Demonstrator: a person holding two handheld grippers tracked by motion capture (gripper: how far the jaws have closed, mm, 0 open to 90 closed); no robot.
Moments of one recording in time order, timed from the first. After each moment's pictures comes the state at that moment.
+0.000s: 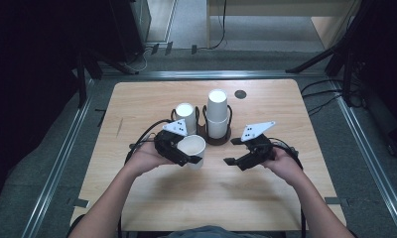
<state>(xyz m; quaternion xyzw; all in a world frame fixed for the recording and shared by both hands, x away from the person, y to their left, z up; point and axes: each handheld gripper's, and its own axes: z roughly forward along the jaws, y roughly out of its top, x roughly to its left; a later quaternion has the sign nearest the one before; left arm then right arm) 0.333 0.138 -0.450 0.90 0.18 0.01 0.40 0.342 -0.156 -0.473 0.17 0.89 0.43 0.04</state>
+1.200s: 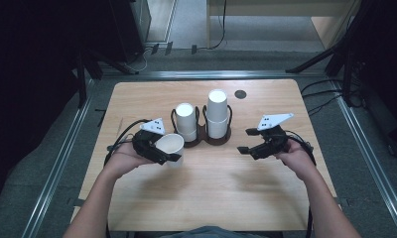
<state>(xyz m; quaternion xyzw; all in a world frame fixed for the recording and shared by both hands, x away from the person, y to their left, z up) 0.328 0.196 -0.449 0.90 0.23 0.03 0.38 0.363 -0.195 -0.465 0.21 0.87 0.43 0.07</state>
